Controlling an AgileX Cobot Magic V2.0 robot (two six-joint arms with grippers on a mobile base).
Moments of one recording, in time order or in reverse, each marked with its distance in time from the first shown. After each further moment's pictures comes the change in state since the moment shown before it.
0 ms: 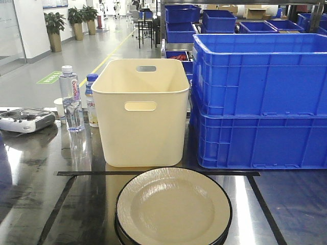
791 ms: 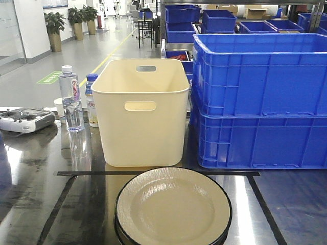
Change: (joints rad) left arm 0.000 -0.228 0.038 0.000 -0.014 0.000; right arm 0.000 -0.150 0.276 -0.012 -0.284 0.076
